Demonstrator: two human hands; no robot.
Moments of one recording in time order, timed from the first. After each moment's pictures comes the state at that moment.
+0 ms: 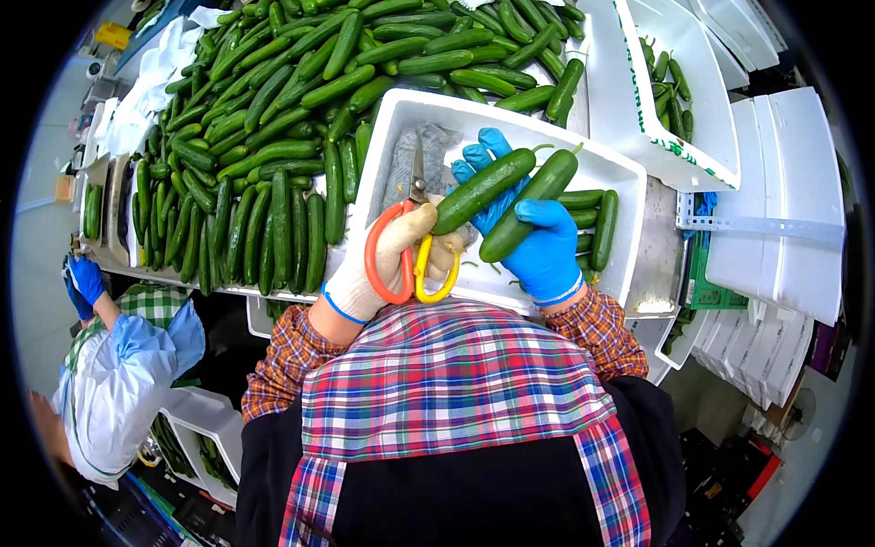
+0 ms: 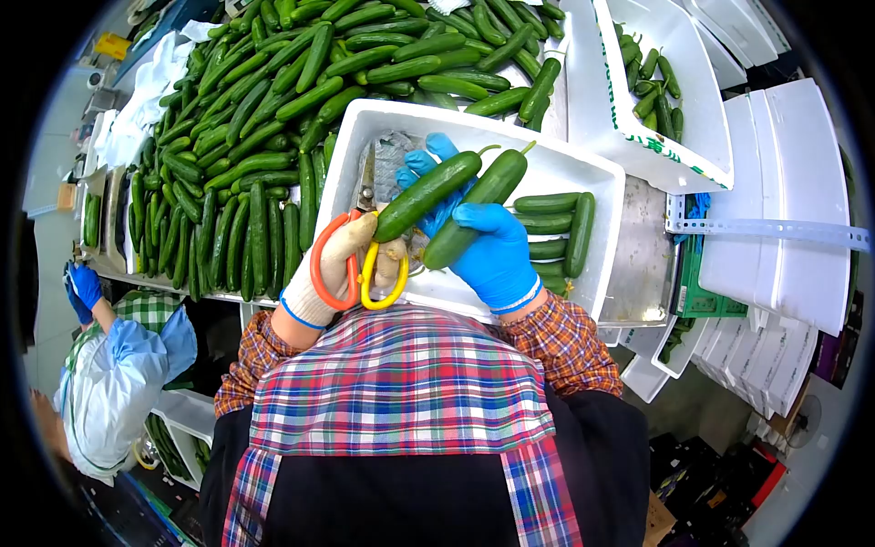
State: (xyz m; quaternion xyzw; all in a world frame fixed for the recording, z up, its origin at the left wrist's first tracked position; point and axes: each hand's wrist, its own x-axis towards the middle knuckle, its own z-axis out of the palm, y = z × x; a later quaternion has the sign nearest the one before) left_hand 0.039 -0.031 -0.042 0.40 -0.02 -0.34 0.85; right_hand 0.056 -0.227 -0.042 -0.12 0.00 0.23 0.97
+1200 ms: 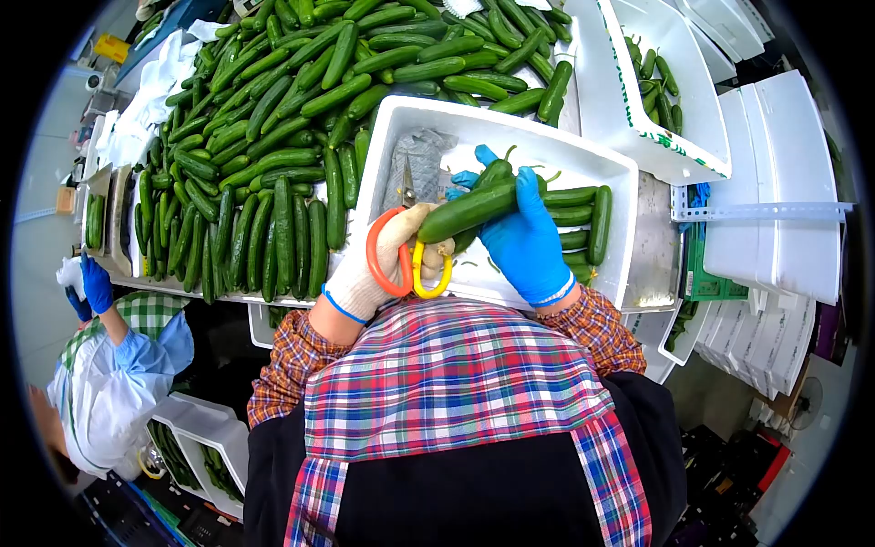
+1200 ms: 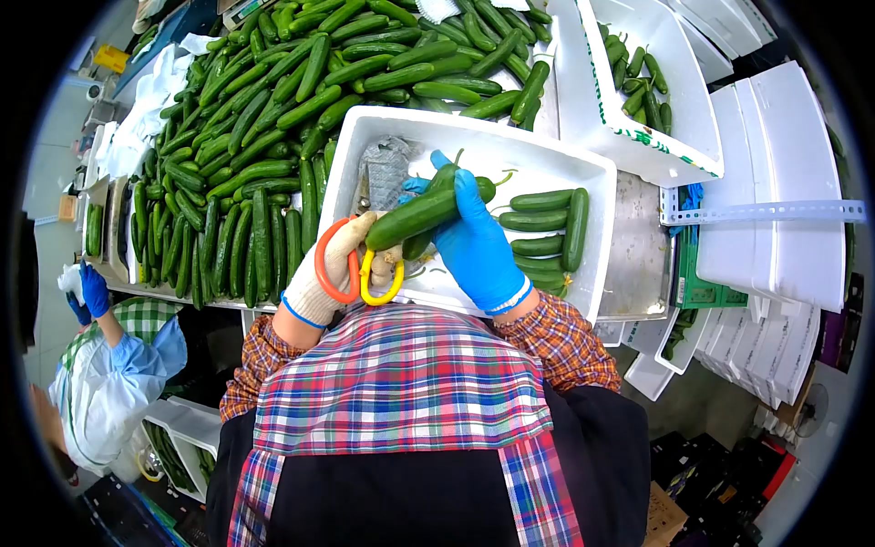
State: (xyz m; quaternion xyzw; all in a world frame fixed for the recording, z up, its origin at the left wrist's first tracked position) left_hand 0.037 -0.025 -0.043 0.34 0.08 -0.37 0.86; right_hand 0.043 -0.221 -0.050 -0.24 0.07 0.18 0.95
